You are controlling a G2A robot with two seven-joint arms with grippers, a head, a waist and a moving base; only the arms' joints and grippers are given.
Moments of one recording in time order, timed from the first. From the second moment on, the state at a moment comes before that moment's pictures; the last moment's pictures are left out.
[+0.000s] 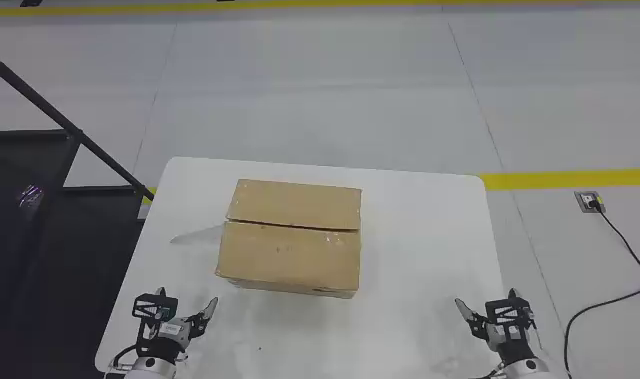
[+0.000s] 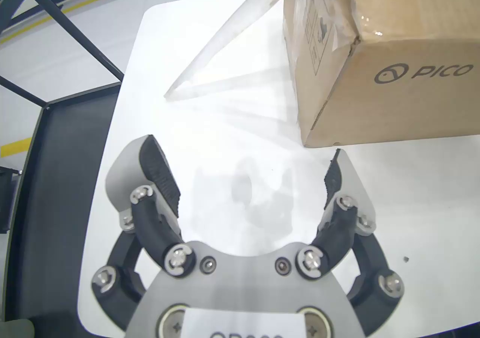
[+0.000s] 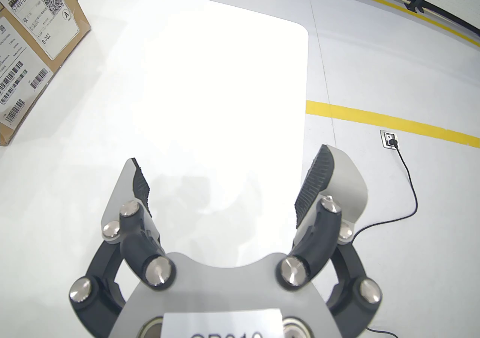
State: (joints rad) left arm 1.73 -1.15 -1.60 -1.80 1.33 0.00 0.00; right arm -1.73 -1.15 1.60 -1.80 -1.33 0.00 0.00
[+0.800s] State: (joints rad) left arm 1.71 -1.15 -1.63 -1.79 1.27 0.00 0.03; right arm -1.70 -1.15 1.56 -1.84 -1.33 -0.05 0.02
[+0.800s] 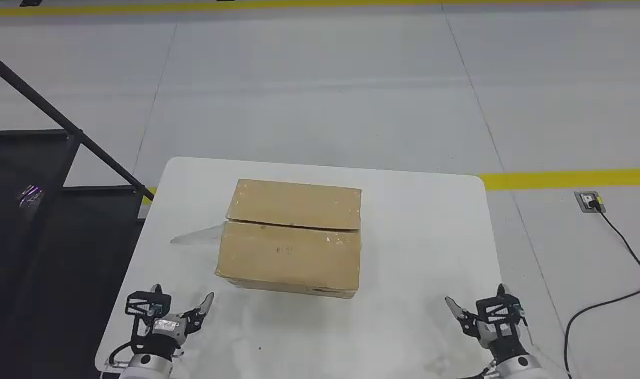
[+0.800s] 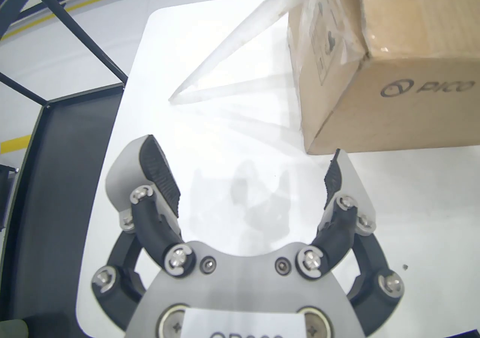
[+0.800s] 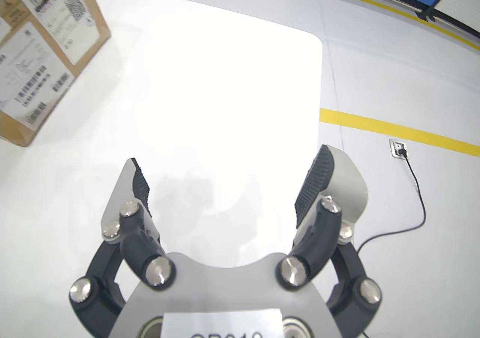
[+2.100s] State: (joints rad) left arm 1.54 -1.18 -1.65 -1.70 1.01 -0.04 0.13; right arm -1.32 -1.18 1.36 -1.77 -0.72 -0.48 0.21
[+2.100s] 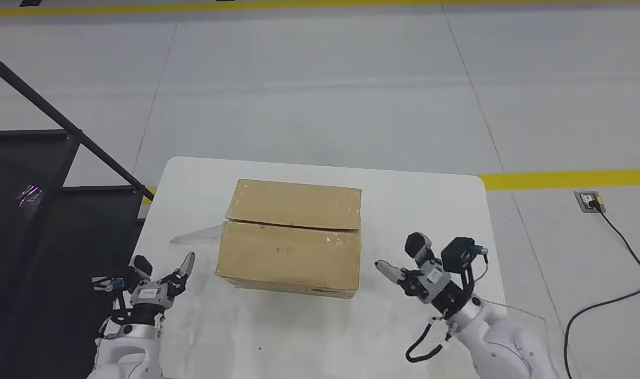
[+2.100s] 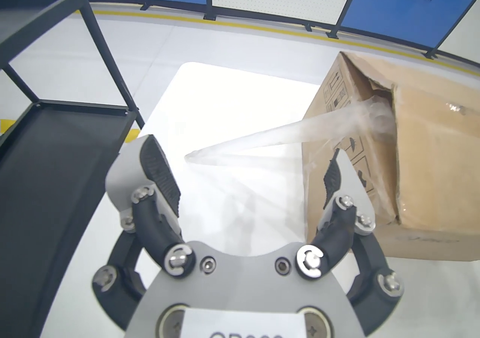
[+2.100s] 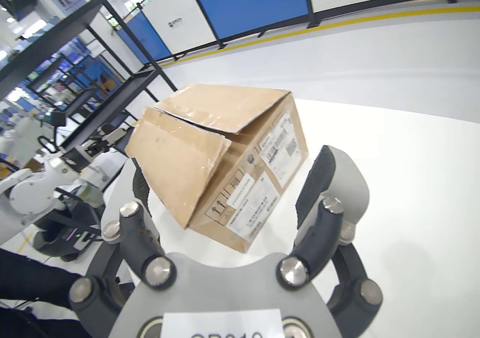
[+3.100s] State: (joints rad) left arm 1.51 -1.20 -1.62 -1.71 0.95 -0.01 0.15; right arm -1.00 -1.21 1.21 -1.40 -0.13 -0.62 0.52
